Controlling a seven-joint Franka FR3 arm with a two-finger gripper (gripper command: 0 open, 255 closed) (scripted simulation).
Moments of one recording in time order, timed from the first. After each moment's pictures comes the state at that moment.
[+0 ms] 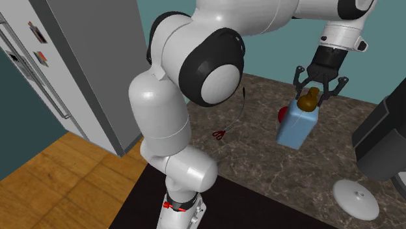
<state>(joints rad) -0.26 -0.10 -0.51 -1.73 -0.22 1.32 -0.51</state>
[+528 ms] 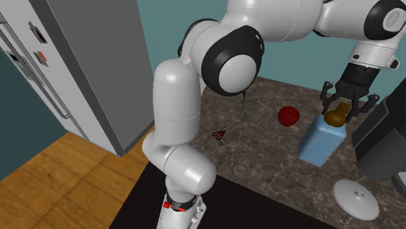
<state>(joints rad) -0.36 0.14 -0.61 -1.58 -0.16 1.42 -0.71</state>
